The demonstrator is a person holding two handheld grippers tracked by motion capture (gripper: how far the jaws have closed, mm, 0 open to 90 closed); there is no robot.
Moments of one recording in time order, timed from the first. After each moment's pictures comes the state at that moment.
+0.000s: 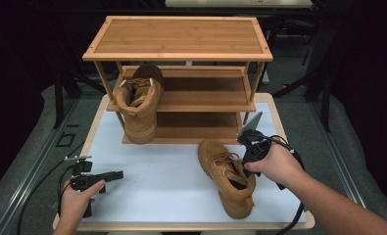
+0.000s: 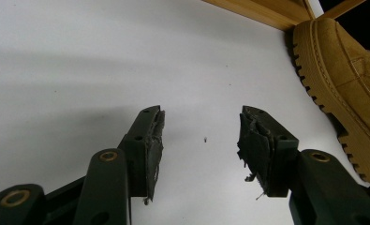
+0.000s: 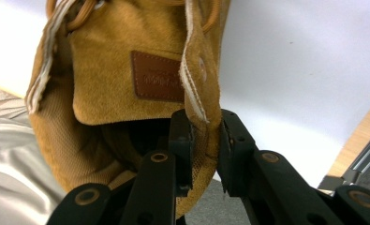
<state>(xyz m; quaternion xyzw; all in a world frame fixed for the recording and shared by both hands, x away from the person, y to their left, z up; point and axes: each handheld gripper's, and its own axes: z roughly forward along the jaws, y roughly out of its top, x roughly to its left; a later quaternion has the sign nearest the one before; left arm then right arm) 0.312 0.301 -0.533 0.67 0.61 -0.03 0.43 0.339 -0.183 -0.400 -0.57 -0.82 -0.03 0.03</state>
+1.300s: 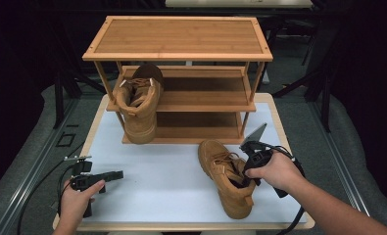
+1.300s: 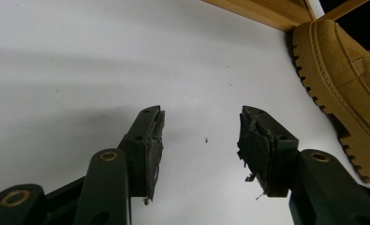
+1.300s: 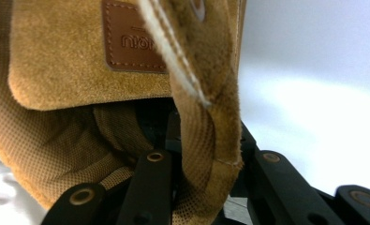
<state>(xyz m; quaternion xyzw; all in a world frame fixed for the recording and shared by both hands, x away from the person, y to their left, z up) 0.313 0.302 -0.534 0.67 0.61 -0.03 0.43 0.335 -0.194 -0.435 -0.61 -0.78 -0.02 0.11</state>
